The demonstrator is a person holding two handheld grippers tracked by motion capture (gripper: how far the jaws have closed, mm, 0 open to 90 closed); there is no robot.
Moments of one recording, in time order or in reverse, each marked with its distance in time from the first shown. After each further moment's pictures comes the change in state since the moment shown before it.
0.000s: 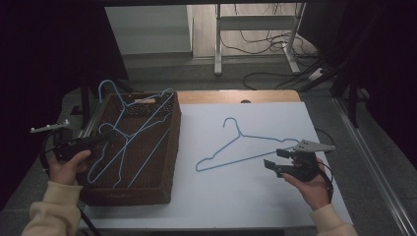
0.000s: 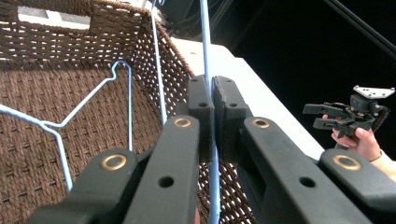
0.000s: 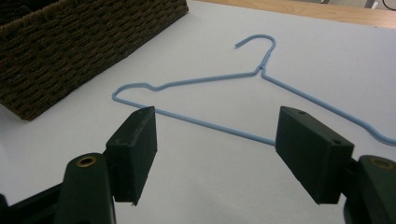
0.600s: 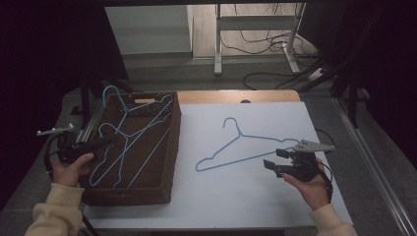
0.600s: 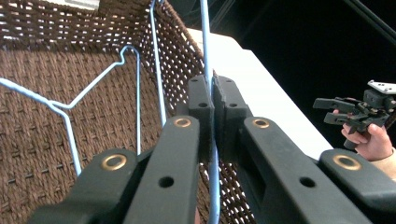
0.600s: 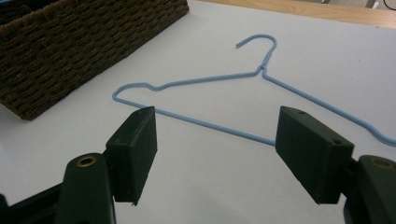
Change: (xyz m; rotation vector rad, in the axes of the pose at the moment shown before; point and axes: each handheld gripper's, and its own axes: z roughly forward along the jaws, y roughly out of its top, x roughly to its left) left arm 0.010 -0.012 0.008 0.034 0.019 -0.036; right arm 0.001 0.000 0.001 0.002 0.004 0.001
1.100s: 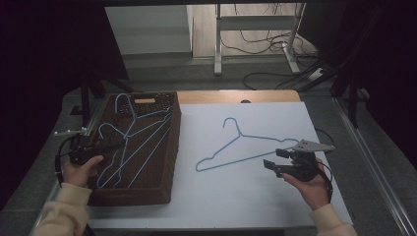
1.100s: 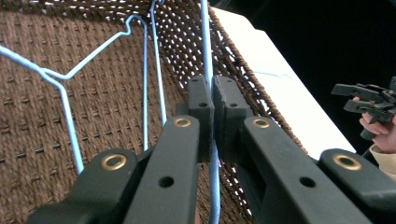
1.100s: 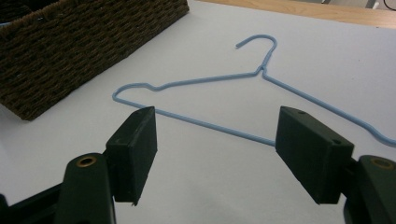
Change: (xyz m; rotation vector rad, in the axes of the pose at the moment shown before) left arm 0.010 -0.011 0.022 0.064 0.028 -0.039; right arm 0.000 0.000 0.000 0.000 0.001 0.000
